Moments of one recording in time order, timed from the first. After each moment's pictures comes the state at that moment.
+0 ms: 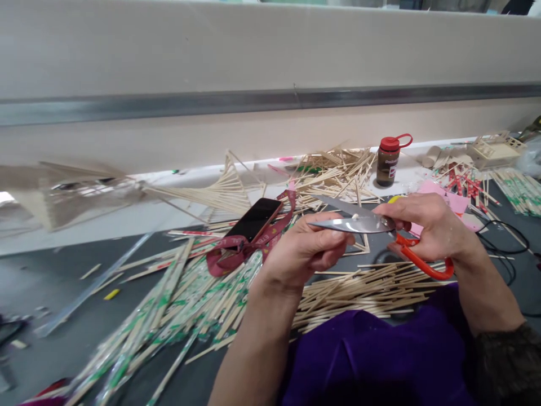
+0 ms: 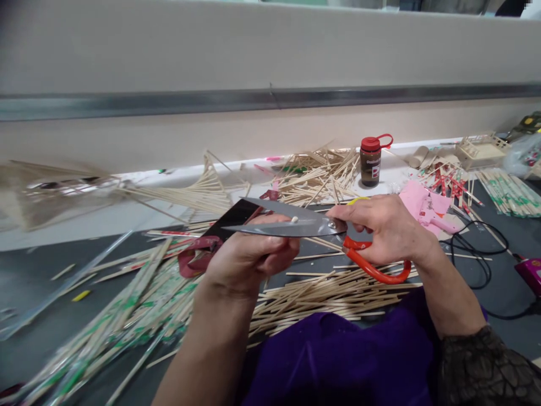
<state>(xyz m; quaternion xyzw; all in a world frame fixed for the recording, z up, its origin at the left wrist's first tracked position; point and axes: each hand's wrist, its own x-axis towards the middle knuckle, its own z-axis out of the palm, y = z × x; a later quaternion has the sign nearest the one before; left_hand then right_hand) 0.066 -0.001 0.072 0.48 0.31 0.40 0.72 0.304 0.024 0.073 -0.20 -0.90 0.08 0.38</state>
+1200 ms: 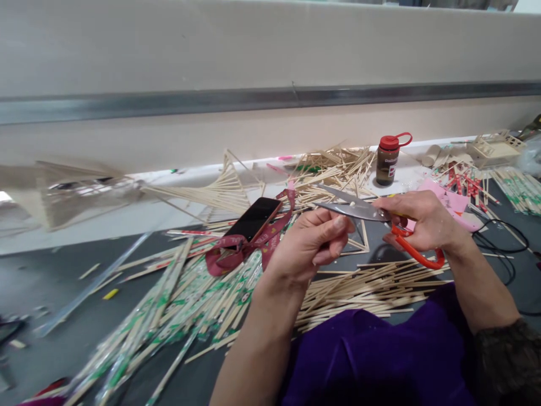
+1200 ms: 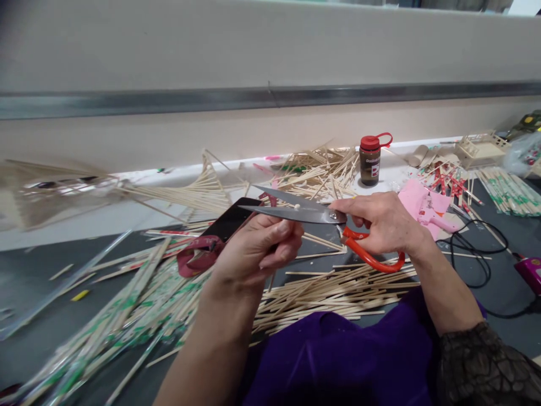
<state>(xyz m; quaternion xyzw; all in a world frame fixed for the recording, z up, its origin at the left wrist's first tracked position) 0.078 0.000 0.075 0.47 0.38 0.44 0.67 0.306 0.037 0.061 -0.26 -0.89 0.08 0.37</state>
